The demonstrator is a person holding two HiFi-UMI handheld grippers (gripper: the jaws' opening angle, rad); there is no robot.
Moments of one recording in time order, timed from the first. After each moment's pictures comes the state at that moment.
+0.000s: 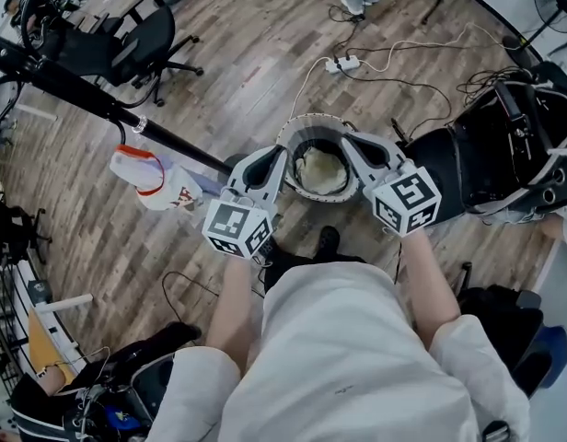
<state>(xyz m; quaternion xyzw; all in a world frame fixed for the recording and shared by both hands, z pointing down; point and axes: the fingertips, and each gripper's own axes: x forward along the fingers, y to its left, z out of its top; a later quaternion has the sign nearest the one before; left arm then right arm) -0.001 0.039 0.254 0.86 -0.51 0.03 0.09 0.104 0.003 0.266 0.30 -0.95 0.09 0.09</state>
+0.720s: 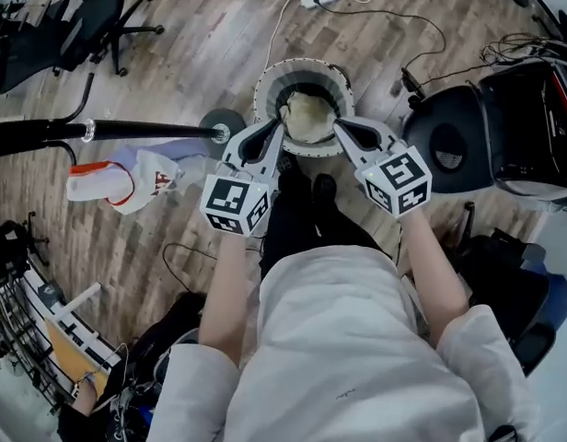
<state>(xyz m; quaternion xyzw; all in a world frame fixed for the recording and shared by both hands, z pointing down) 0.011 0.002 0.361 0.87 -0.46 0.11 0.17 0.109 -0.001 0.391 0.31 -0.91 0.18 0.19</state>
